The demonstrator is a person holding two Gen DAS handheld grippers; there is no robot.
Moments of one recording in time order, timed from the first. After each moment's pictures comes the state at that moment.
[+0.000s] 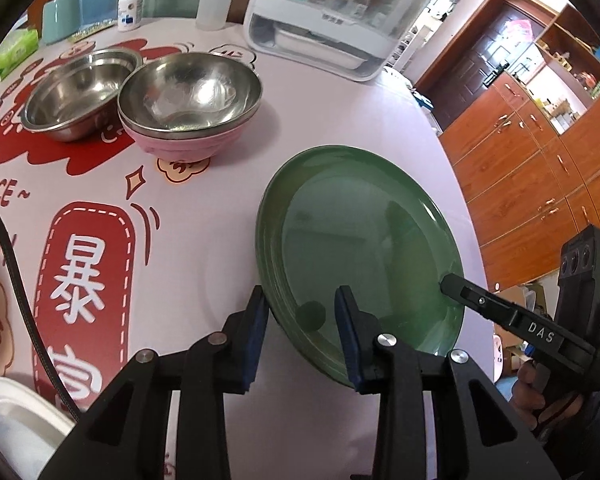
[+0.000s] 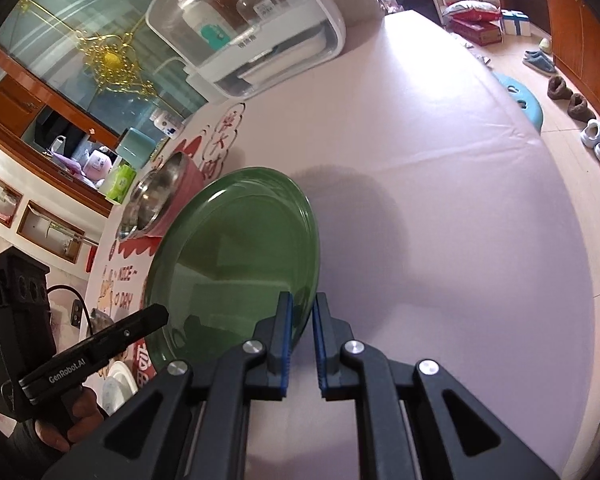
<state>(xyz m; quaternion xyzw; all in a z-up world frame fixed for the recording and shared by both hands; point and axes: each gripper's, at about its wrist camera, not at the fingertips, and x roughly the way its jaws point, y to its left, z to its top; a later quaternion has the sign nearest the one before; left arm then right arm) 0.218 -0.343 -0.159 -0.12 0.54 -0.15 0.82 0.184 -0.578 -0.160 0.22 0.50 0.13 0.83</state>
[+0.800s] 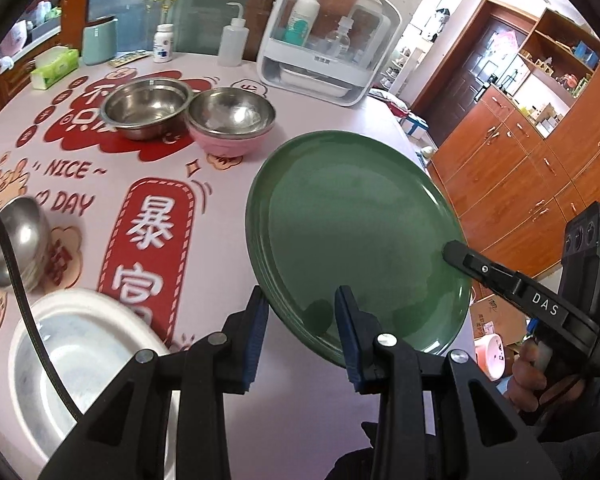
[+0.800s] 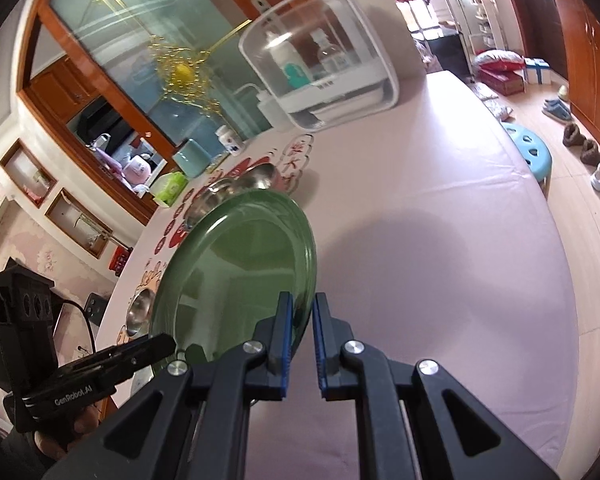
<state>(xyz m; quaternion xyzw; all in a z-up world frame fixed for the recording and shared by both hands) 0.101 -0.302 -0.095 -0.12 0.49 -0.13 0.85 0.098 -0.535 -0.095 0.19 0.42 0.18 0.87</state>
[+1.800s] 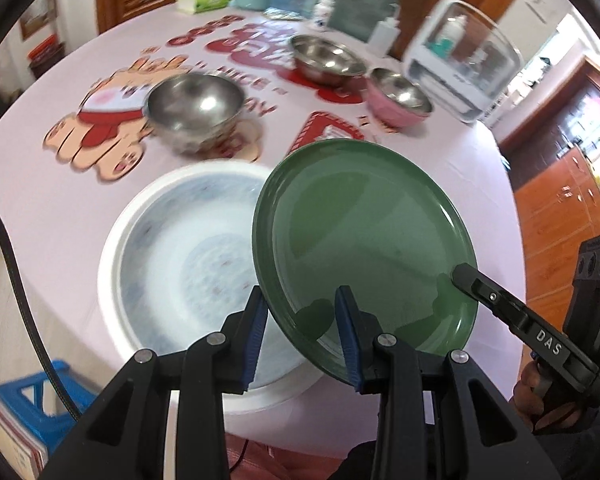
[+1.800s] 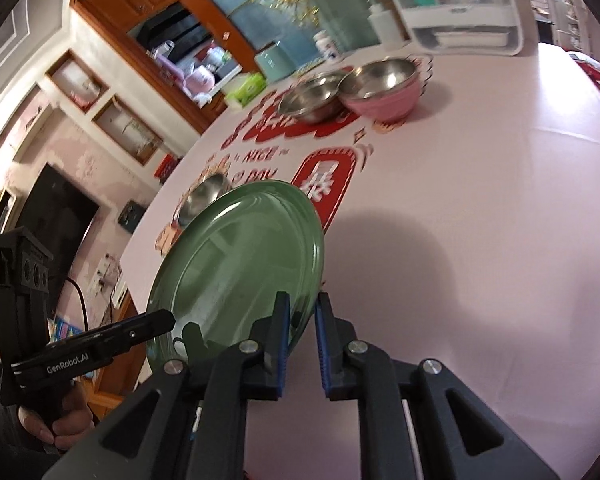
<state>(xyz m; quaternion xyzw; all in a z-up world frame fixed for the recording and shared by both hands) -0.005 -0.179 -0.125 -0.20 0.53 0.05 0.82 0.053 -0.402 -0.138 0.11 0.49 0.31 0.81</state>
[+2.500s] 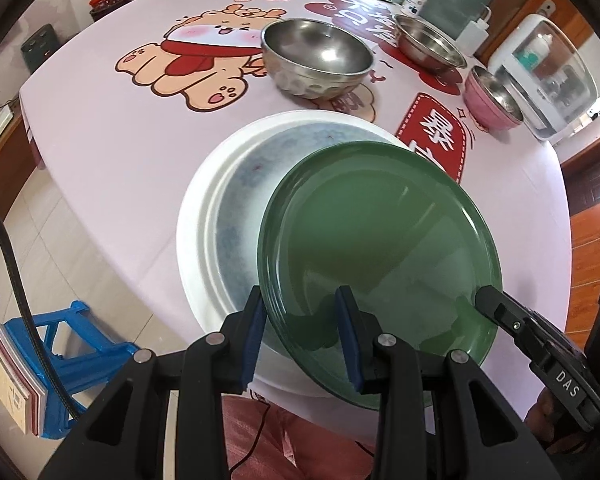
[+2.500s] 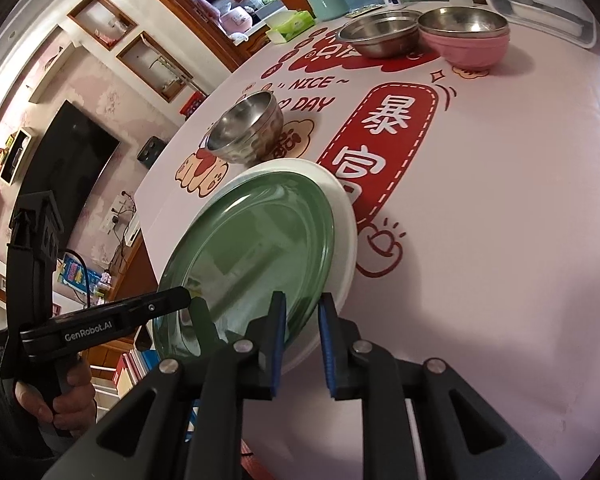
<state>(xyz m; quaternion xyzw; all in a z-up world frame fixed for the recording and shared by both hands) -0.031 -0.128 -0.164 -0.23 0.56 0.15 0.78 0.042 -0.338 -0.166 0.05 0.54 0.37 0.75</state>
